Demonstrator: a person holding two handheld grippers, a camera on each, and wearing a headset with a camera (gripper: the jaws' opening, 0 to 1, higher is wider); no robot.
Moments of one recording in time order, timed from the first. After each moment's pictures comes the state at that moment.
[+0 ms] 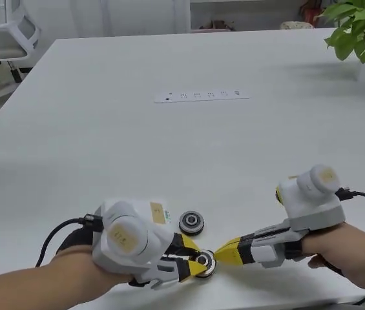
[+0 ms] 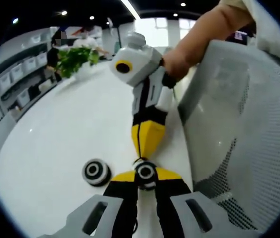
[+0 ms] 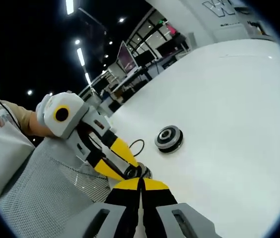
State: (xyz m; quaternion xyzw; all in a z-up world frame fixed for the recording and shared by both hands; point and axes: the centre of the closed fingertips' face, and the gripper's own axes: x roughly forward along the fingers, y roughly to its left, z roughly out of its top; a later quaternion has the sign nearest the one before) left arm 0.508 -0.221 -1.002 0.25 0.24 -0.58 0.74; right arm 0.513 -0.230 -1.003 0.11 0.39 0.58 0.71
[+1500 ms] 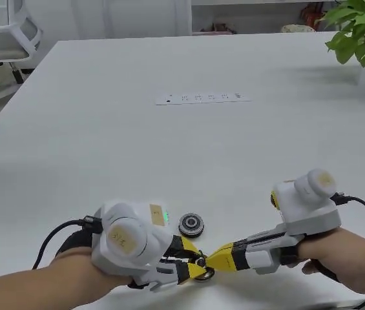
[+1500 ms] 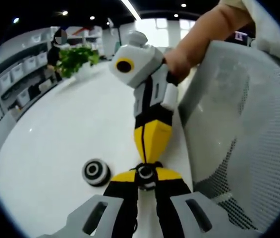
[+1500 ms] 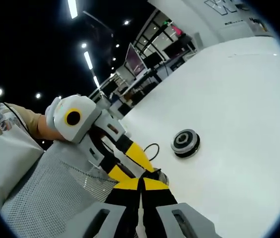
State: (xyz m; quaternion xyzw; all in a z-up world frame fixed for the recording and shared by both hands) left arm 0.507 -0.222 -1.001 0.24 0.24 -0.58 0.74; right arm 0.500 -0.214 -0.988 0.14 0.38 0.61 0.68
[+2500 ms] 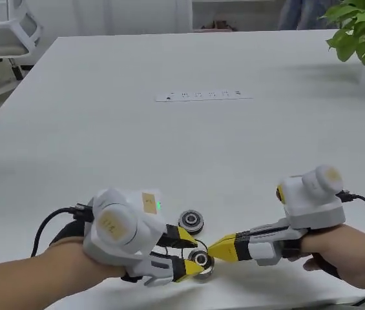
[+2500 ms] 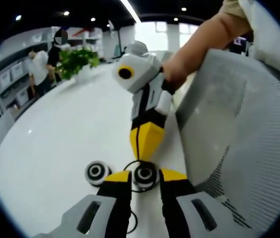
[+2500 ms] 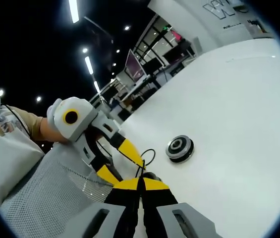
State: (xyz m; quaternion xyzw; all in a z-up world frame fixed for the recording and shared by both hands) left arm 0.506 -0.216 -0.984 0.22 0.24 -0.60 0.73; right arm 0.511 -0.220 -0.986 0.15 0.36 0.60 0.69
